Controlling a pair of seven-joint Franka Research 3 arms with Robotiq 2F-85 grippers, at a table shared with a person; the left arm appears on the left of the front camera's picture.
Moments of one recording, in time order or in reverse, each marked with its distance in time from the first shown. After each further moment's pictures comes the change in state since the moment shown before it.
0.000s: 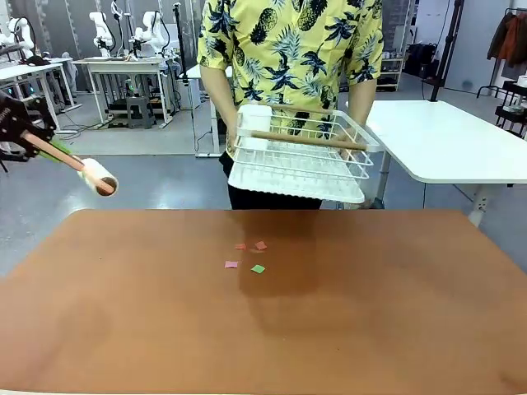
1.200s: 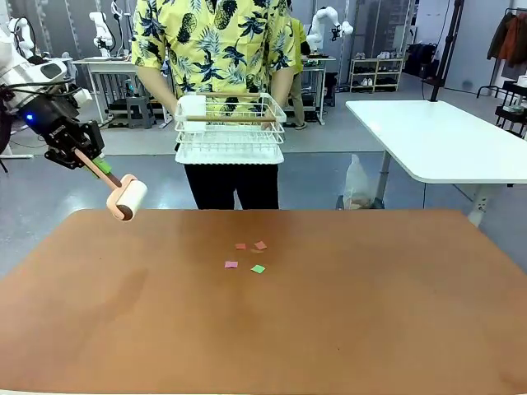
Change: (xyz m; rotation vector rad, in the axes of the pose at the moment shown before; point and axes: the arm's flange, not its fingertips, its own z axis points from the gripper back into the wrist) left arm 0.077 -0.031 -0.110 0.010 0.357 -0.511; right arm 0.000 0.000 0.000 0.000 0.001 0.000
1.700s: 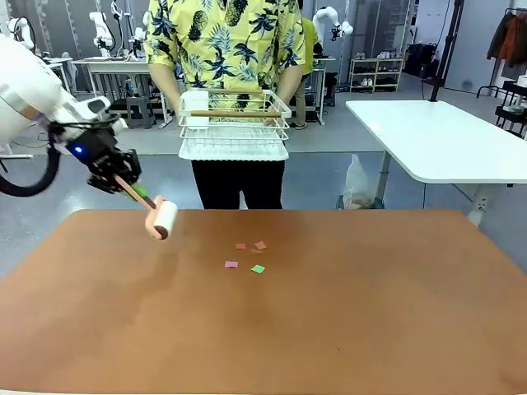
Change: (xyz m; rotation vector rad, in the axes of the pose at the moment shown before) left arm 0.014 -0.019 -0.103 -0.023 -0.023 0.029; right arm 0.000 0.000 0.000 0.000 0.000 -0.001
